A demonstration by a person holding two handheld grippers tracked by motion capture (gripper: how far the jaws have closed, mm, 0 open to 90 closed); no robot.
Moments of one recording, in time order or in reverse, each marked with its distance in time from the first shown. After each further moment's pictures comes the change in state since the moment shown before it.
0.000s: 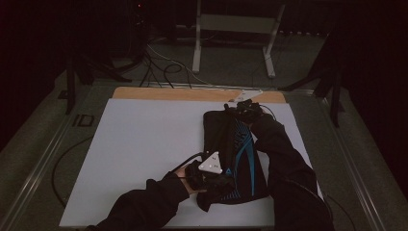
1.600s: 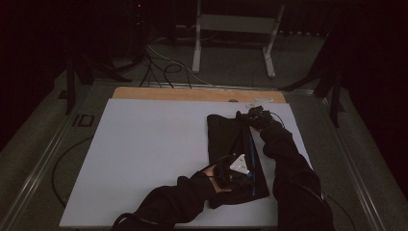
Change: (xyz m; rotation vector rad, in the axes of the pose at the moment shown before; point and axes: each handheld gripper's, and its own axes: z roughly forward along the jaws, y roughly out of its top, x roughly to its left) left arm 0.007 0.021 0.084 0.026 -0.044 0.001; right arm -0.031 -0.058 0.015 0.064 -0.058 0.087
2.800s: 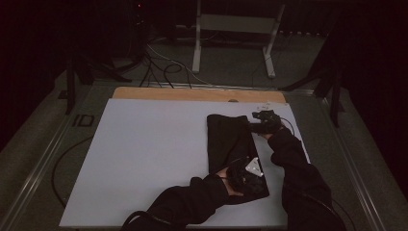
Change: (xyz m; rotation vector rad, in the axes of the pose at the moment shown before) left arm -0.008 0.019 0.028 0.024 -0.049 -0.013; right arm 0.006 -0.014 -0.040 -0.123 0.029 0.127
